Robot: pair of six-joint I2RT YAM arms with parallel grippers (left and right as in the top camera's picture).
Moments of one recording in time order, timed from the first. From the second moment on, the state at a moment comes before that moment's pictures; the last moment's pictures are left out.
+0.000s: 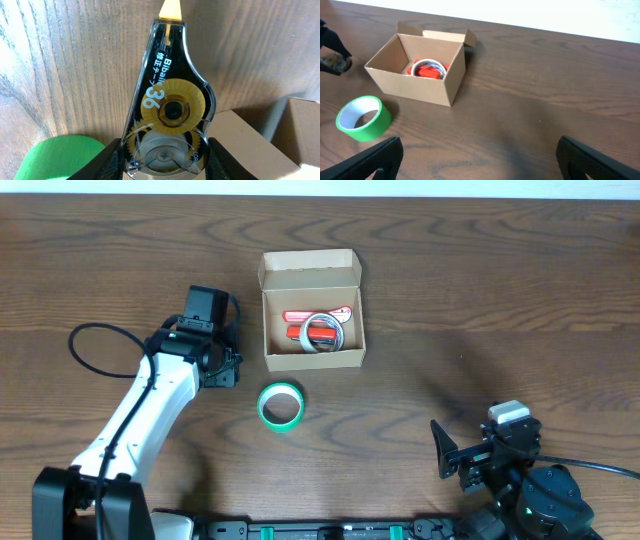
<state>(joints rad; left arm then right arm) -0.21 1.49 0.99 -0.62 0.07 -1.70 0.58 0.25 0.70 -0.88 0.26 0.15</state>
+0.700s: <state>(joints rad) -0.46 1.53 1.34 -0.68 -0.05 -1.59 0.58 0.25 0.70 -0.88 0.26 0.15</state>
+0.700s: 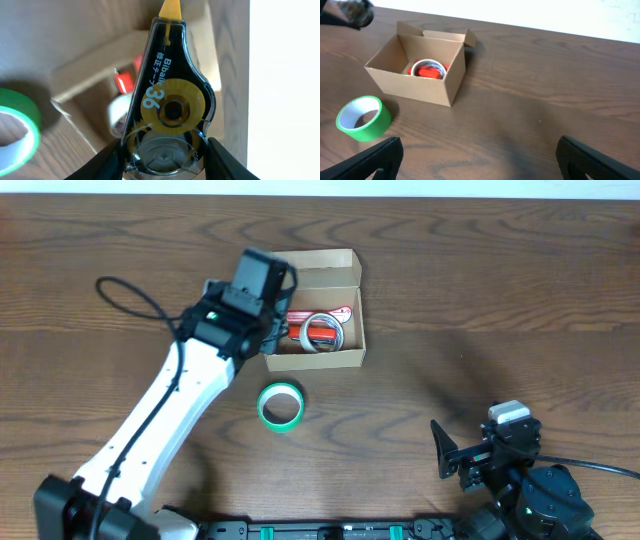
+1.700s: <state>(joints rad) -0.55 1.90 1.46 -0.74 0.00 -1.56 0.58 0.25 0.70 -0.88 0.26 0.15</state>
